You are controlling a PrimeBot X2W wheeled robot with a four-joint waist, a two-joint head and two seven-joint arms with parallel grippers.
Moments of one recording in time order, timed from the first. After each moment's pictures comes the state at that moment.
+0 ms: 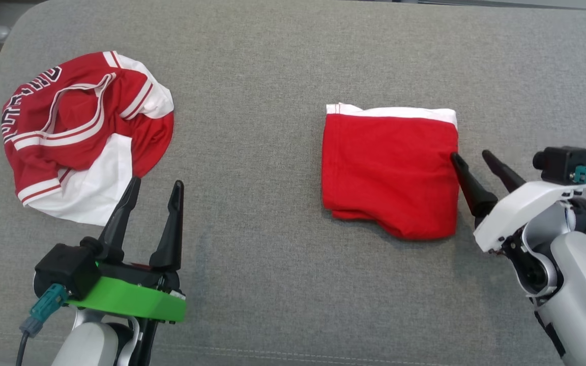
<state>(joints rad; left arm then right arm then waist) -0.10 0.17 -0.29 -0.05 -0.50 -0.01 -0.25 -0.31 -0.29 0.31 0.28 0.60 0.05 0.06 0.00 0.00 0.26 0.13</state>
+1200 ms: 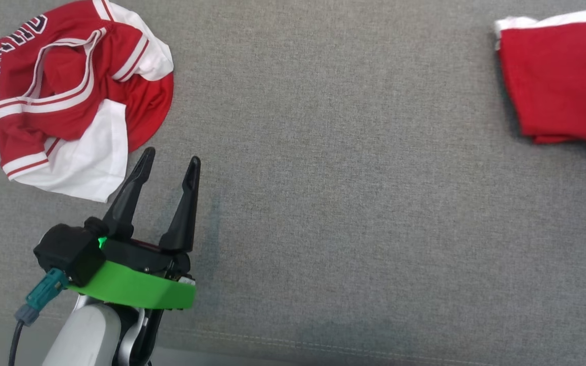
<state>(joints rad) -0.14 0.18 -0.32 -0.14 -0.49 -0.03 -0.22 -0.57 -0.61 0.16 0.43 0.72 -0.05 0.45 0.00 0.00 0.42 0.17</state>
